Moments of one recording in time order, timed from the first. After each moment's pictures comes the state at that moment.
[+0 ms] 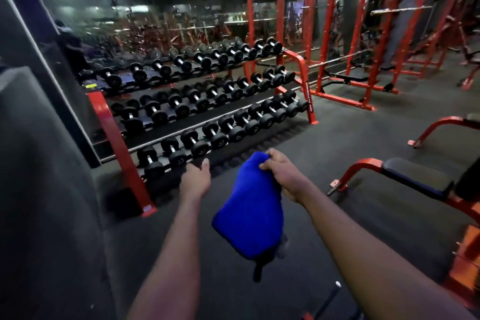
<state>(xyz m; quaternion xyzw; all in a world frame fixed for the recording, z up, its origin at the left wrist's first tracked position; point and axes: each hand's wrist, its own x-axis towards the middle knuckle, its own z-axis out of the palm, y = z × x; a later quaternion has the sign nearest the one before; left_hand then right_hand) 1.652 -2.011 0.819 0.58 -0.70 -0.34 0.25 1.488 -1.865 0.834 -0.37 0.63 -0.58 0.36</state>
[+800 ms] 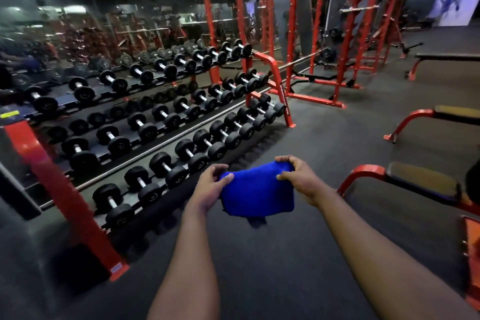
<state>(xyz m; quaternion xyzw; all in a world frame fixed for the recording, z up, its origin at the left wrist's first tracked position) 1.498 -2.308 0.785 0.29 -0.71 -0.60 0.22 1.334 -2.125 0.798 -0.25 0.71 -0.60 0.27</state>
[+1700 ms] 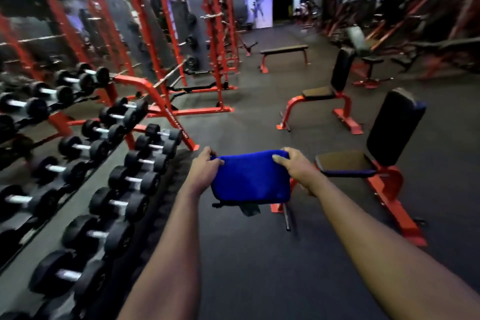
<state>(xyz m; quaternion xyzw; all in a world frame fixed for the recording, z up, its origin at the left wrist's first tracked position) 0.998 -2.546 0.819 0.06 -0.87 -0.48 0.06 0.996 -2.299 0.809 -0.02 0.80 -0.59 0.03</state>
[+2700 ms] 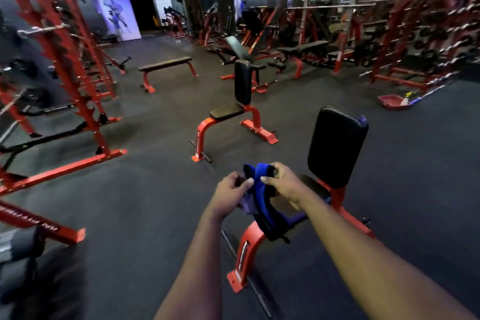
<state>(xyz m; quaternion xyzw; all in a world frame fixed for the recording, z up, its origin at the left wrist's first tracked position) 0.471 -2.357 0.756 -0.26 -0.80 -0.52 -0.16 0.547 -2.196 0.763 0.20 0.75 -0.62 -0.11</state>
